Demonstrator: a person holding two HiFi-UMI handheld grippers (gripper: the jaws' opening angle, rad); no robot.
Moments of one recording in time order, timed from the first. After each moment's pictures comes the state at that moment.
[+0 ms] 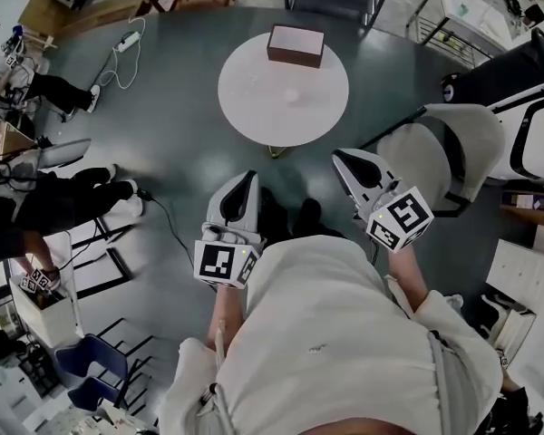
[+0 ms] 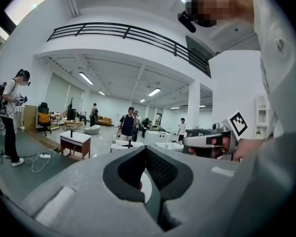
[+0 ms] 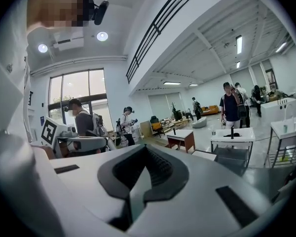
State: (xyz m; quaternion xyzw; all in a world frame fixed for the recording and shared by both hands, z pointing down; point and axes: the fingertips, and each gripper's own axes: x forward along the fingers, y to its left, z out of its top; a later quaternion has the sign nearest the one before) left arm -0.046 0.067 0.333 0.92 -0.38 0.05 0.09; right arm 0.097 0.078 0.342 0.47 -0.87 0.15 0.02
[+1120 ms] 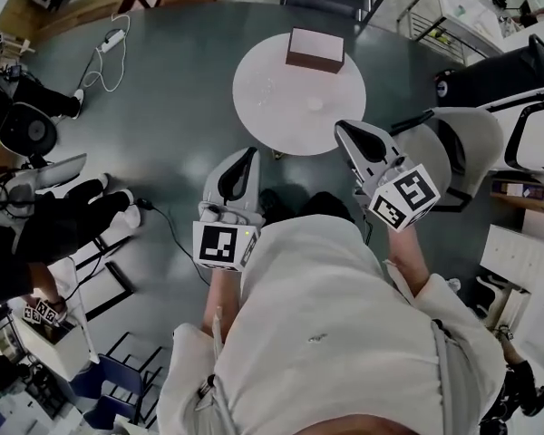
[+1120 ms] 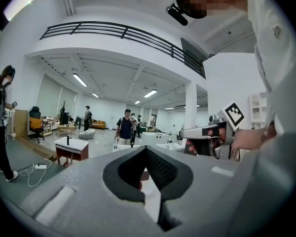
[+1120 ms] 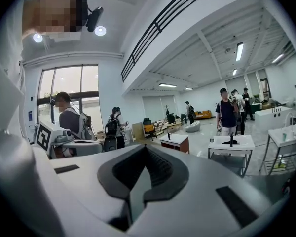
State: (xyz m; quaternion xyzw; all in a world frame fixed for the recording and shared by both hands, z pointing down) left arm -0.138 -0.073 0.326 0.93 -0.35 0.05 0.07; right arm 0.005 -0.064 0.318 0.51 -0.85 0.13 0.03
